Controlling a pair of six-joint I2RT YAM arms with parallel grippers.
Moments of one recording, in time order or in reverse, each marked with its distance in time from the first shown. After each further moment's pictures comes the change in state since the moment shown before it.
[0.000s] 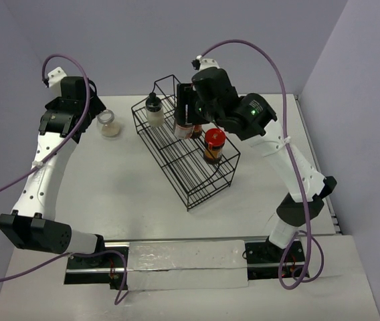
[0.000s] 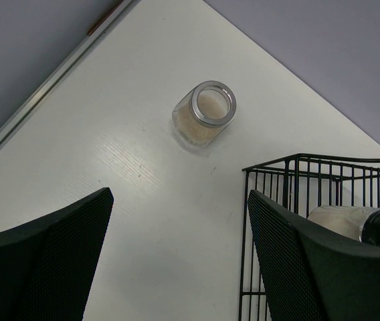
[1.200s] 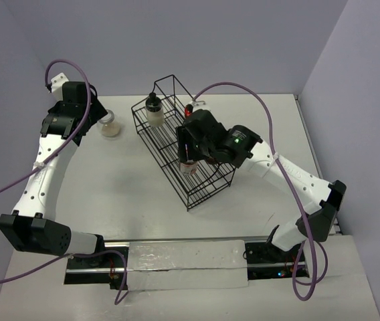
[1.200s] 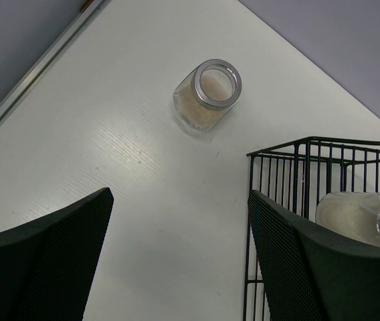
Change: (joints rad) left arm 0.014 -0.017 -0.068 0.012 0.051 -0.007; right arm 0.084 -0.201 -0.609 0.173 -0.017 0.065
